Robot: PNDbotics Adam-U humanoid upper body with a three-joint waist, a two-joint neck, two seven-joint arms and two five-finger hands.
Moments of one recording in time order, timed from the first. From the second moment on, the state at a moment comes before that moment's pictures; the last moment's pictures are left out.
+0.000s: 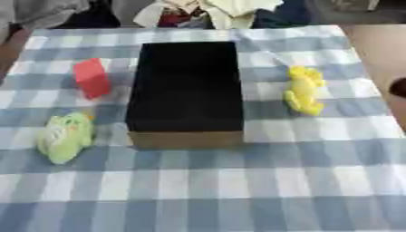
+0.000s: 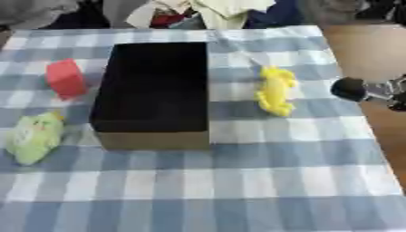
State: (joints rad) left arm -0.33 0.69 0.09 -1.98 -0.35 0.28 0.56; right arm -0.36 -1.09 0.09 -1.98 0.42 0.09 0.18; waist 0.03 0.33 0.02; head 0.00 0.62
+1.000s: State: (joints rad) left arm -0.33 0.69 0.08 -1.98 -0.35 0.26 0.53; right arm -0.44 -1.11 0.16 -1.98 0.37 0.07 0.35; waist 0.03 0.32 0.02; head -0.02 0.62
